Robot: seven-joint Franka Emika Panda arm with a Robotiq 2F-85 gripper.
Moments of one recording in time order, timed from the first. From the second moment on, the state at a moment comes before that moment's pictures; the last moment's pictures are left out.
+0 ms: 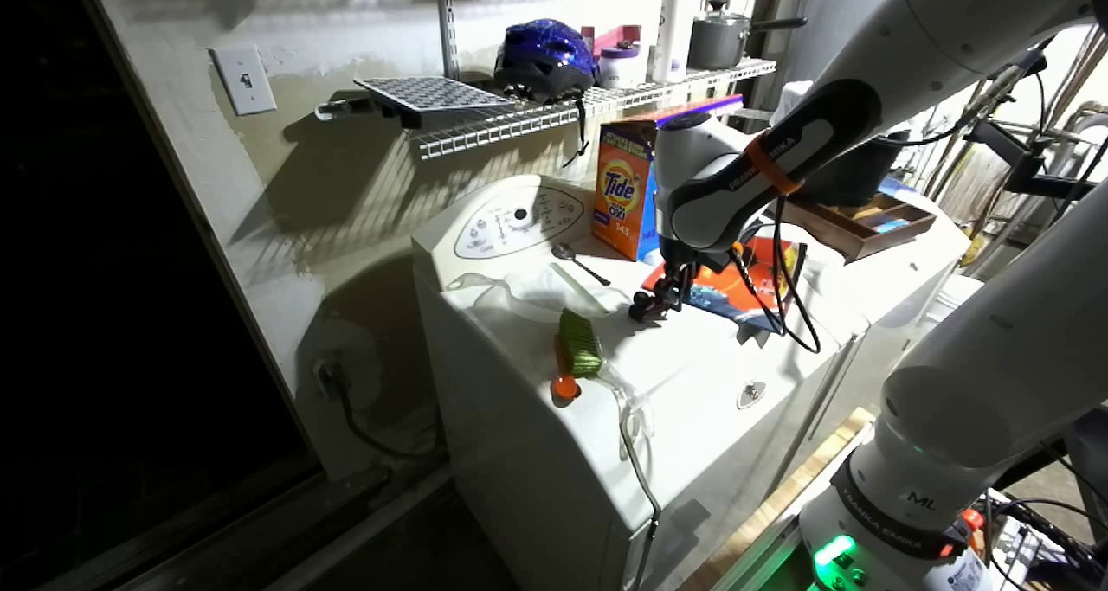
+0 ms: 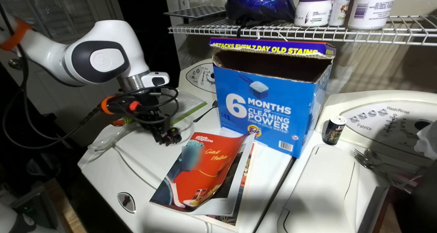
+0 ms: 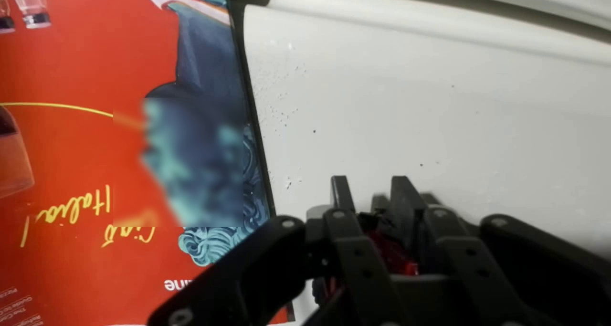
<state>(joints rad) -0.10 -0.19 -0.01 -2.66 -0.34 2.44 -0.02</state>
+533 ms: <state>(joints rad) -0.09 -0.19 0.00 -2.66 -0.34 2.42 0.03</state>
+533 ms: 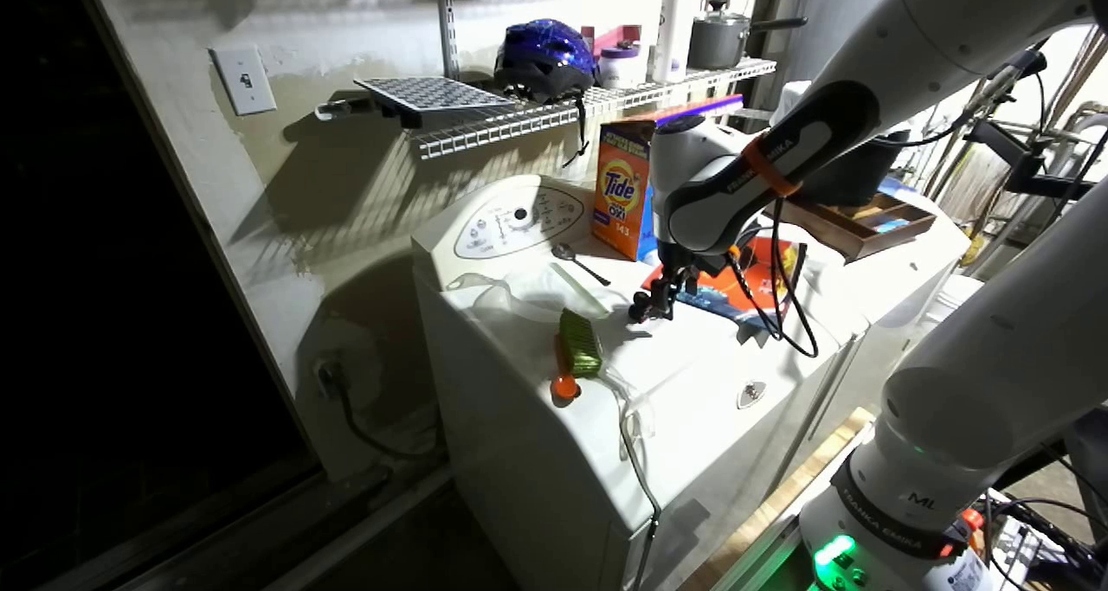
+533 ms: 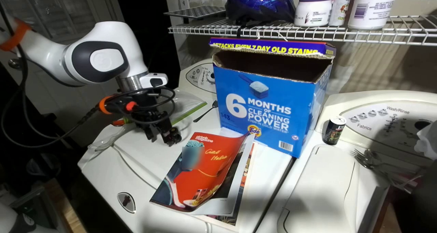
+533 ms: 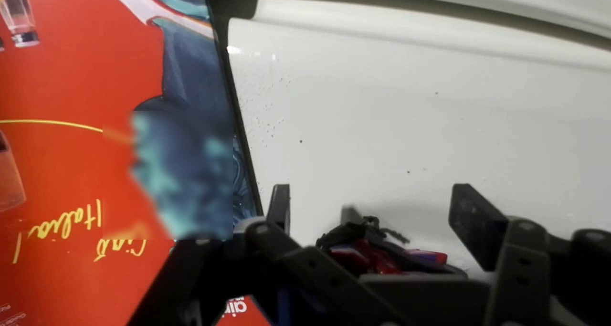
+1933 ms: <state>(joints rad) -0.09 -0.11 0.02 -2.65 -0.57 2.48 0.44</state>
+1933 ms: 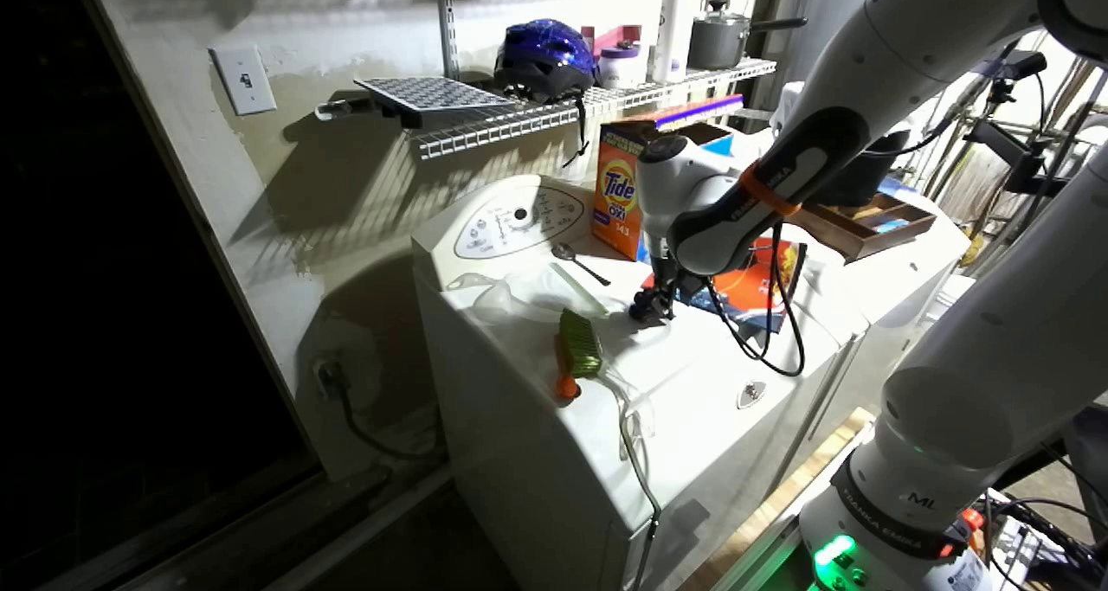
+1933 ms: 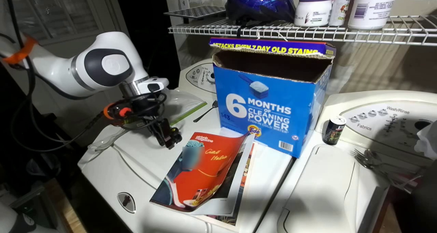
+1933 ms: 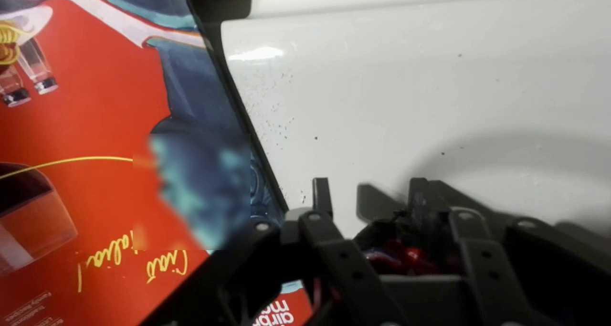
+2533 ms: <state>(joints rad) -0.09 -0.07 0.02 -2.62 -0.65 2.48 0.50</state>
